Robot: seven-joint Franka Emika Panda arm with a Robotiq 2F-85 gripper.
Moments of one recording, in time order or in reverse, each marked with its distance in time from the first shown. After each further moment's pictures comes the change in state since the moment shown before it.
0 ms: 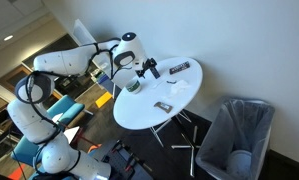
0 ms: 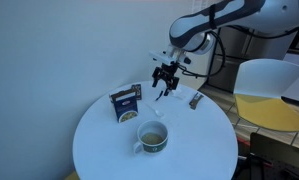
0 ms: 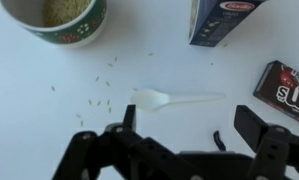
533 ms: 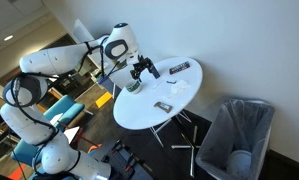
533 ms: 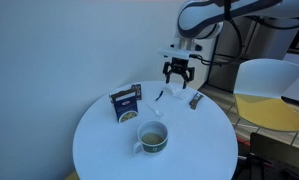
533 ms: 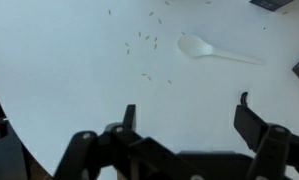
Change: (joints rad) arm -0.026 -0.079 -0.006 0.024 -0.287 -0.223 -0.112
